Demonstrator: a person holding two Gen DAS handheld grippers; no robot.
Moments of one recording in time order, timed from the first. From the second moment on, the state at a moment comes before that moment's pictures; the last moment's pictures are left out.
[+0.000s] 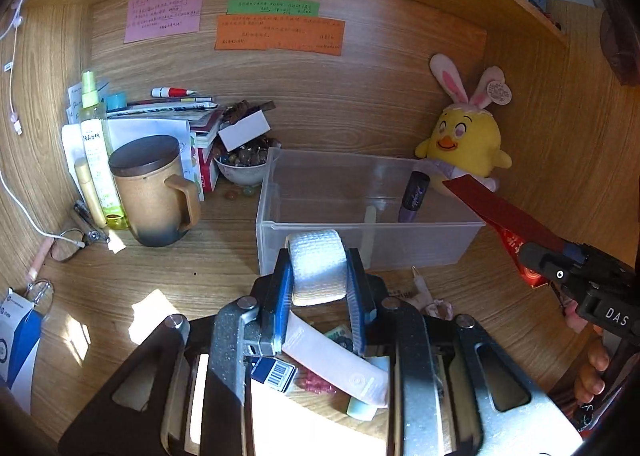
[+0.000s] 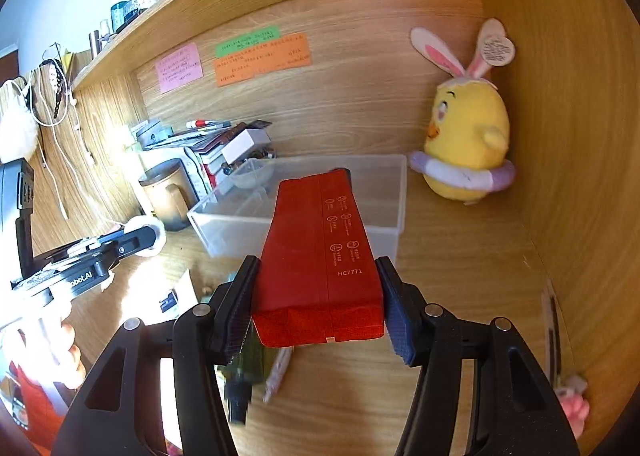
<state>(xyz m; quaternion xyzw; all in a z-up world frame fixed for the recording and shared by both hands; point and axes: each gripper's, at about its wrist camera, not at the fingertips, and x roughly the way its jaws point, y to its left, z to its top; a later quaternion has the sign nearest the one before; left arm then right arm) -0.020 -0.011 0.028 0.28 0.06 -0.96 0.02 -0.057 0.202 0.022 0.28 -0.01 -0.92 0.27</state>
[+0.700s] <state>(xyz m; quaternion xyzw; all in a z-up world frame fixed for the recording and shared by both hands) -0.109 -0.016 0.034 0.30 0.05 -0.95 0.04 -0.144 0.133 0.022 0.31 0.03 -0.90 0.30</state>
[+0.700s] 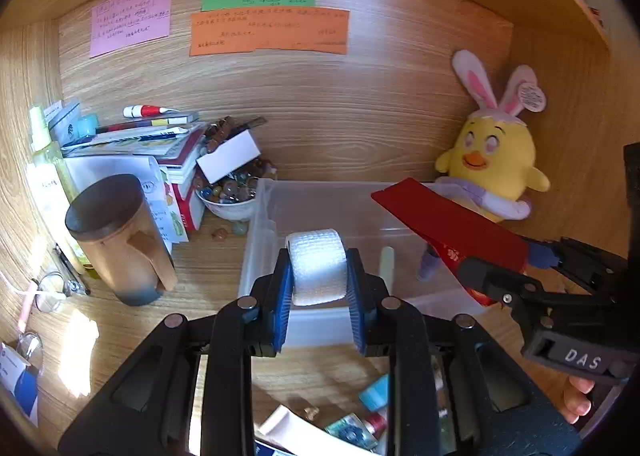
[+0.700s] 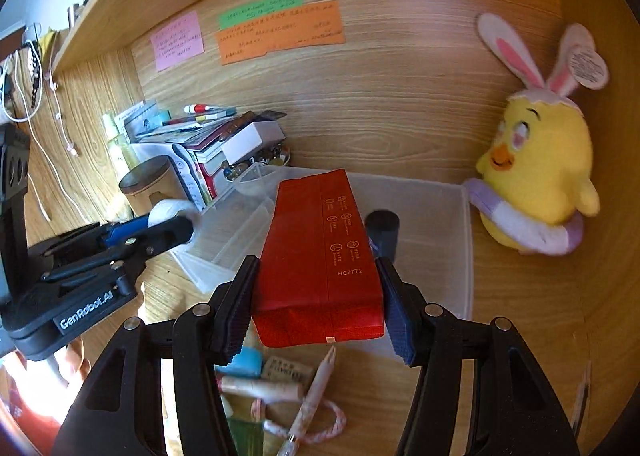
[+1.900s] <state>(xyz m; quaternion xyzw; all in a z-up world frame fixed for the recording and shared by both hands) -0.183 -0.023 -0.006 0.39 0.04 -0.92 0.02 -0.211 0.115 -0.022 0.37 0.07 -0.89 0.26</state>
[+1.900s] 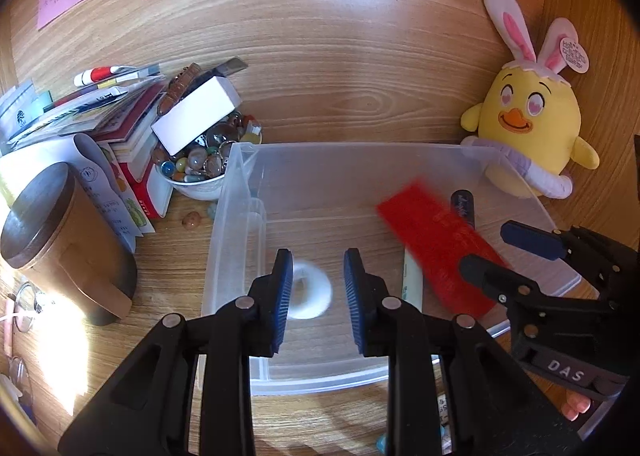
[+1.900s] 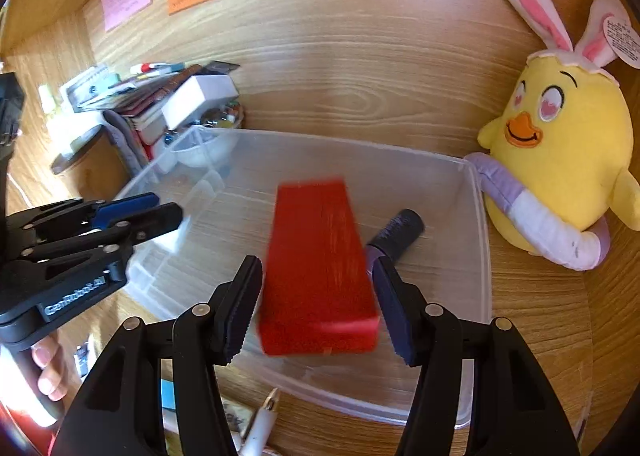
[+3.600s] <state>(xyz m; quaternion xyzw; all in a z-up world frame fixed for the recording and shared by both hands) -0.052 -0.054 -0.010 0.39 0.05 -0.92 0.04 -0.111 0.164 -0.028 0.38 0.08 -0.89 0.24</state>
